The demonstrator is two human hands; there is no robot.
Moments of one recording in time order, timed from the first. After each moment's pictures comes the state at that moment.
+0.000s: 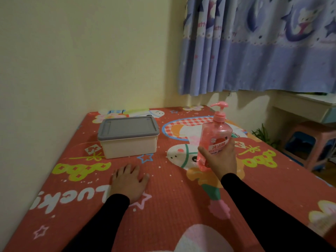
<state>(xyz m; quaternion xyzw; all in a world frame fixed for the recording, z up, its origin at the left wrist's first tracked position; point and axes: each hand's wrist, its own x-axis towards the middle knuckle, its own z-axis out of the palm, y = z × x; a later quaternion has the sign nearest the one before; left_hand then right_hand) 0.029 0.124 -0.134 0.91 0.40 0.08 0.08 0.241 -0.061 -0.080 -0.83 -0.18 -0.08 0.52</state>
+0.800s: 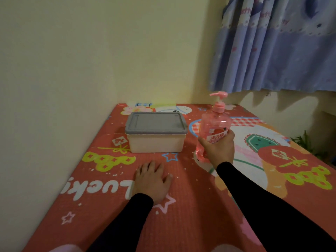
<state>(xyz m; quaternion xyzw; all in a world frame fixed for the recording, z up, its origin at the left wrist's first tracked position) 0.028 0.125 -0.135 0.90 0.41 0.09 0.08 0.236 0.055 -0.082 -0.77 -0.23 -0.06 0.59</state>
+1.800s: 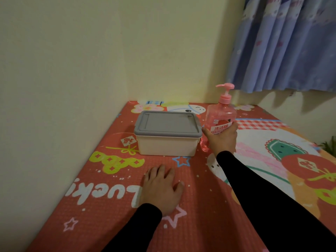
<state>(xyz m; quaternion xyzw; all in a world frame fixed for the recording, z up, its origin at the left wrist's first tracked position) 0.029 0.125 -0.135 0.90 0.42 0.10 0.08 0.260 0.132 -0.083 -0.80 -0.21 -0.04 0.56</state>
